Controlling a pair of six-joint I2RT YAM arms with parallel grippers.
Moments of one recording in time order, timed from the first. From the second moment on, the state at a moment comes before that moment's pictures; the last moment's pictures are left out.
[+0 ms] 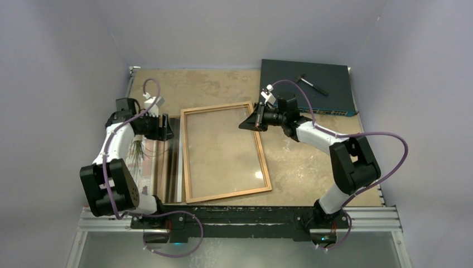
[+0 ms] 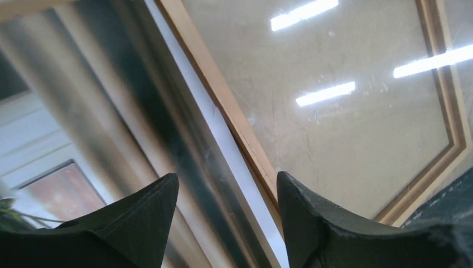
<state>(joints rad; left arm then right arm) 0.28 1.40 1.00 -0.66 0.65 0.32 0.42 1.64 0.96 0.20 -0.77 0.89</state>
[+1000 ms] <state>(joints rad) 0.12 1.61 0.95 -0.54 0.56 0.24 0.39 1.72 0.94 0.20 -0.62 0.83</state>
